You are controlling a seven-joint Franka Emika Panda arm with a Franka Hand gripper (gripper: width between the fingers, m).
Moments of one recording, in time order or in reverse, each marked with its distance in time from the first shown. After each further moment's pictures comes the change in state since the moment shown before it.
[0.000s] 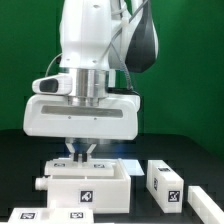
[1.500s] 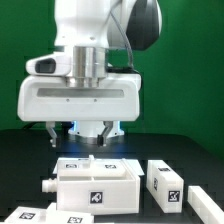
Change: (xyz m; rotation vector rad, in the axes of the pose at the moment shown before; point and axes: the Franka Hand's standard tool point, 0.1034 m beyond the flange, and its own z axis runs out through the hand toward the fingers) arm 0.039 0.020 -0.043 0.037 -0.052 -0.087
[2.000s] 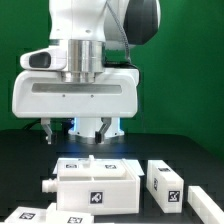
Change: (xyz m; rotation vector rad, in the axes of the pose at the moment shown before) arm 0.004 -0.001 0.001 0.000 0.000 0.003
